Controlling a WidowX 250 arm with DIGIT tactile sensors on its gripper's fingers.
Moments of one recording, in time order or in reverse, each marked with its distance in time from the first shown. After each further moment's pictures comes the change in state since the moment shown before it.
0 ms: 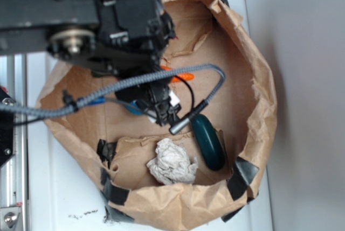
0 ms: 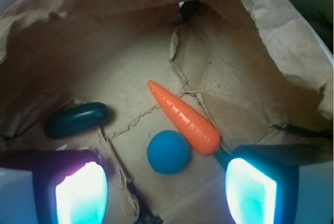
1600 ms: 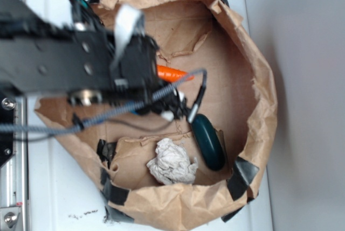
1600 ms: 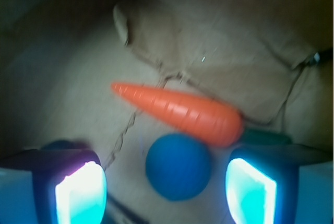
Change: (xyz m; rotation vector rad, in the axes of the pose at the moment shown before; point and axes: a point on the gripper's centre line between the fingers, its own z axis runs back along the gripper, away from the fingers) arm -0.023 -0.015 -0.057 0.033 -0.039 0.343
